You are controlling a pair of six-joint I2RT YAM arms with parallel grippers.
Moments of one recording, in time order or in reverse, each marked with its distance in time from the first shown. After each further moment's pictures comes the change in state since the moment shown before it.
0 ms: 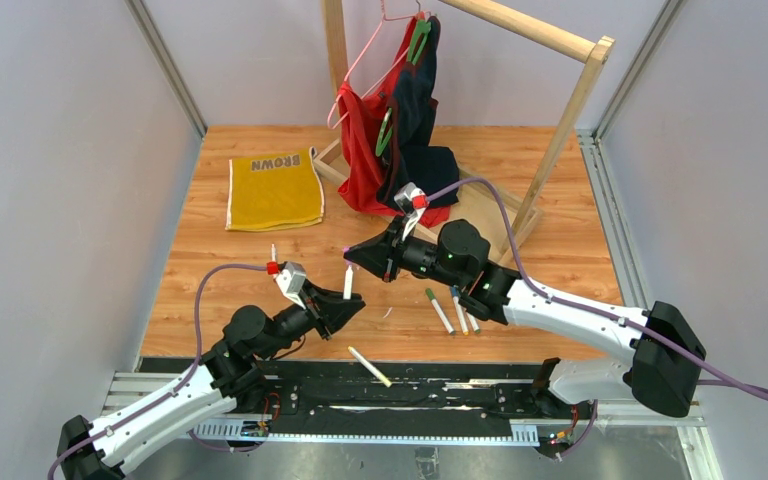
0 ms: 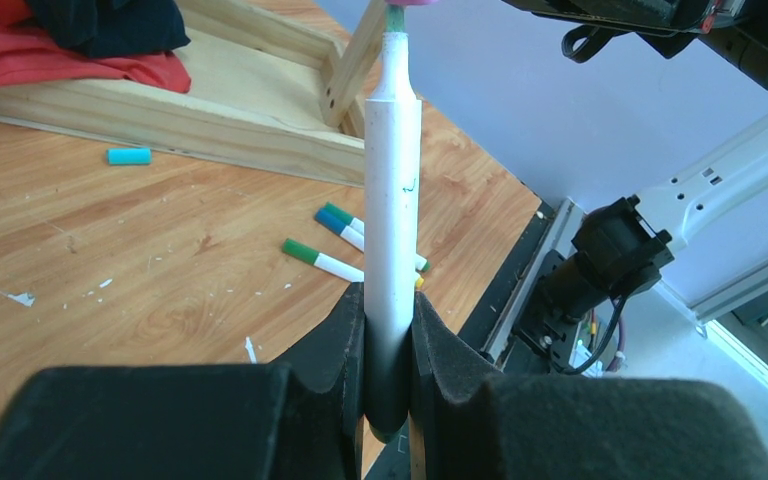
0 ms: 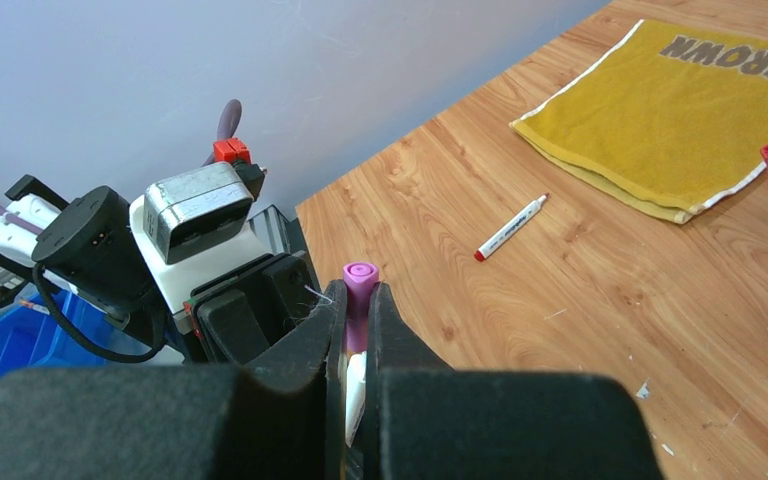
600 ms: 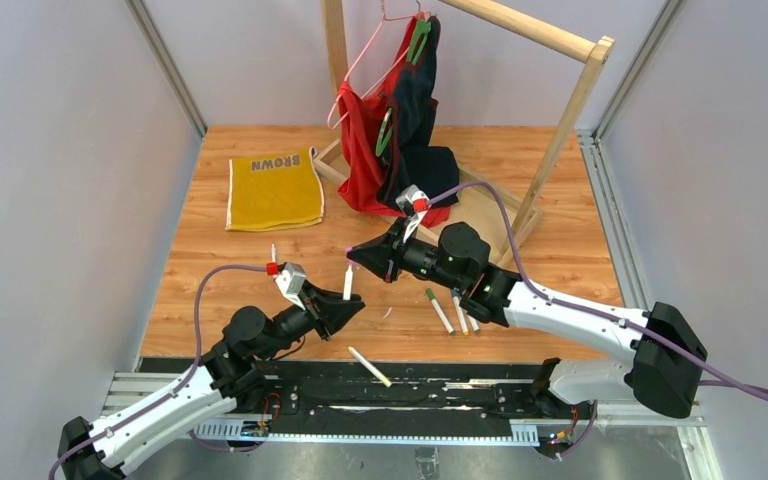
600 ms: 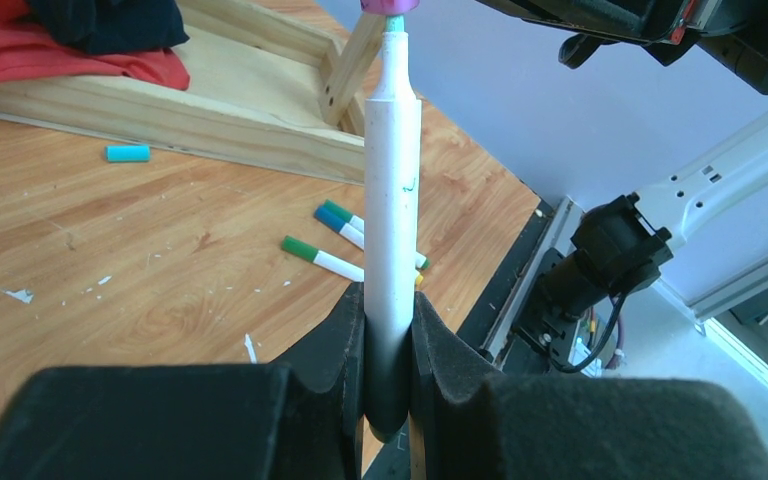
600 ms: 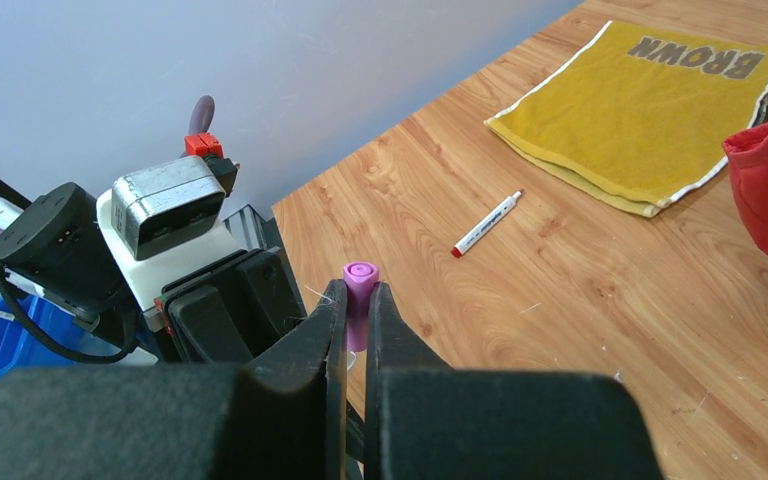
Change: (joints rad) left arm 0.000 -0.015 -0.007 -0.009 0.003 -0.001; right arm 0.002 -0.006 -0.021 0.001 0.045 -0.032
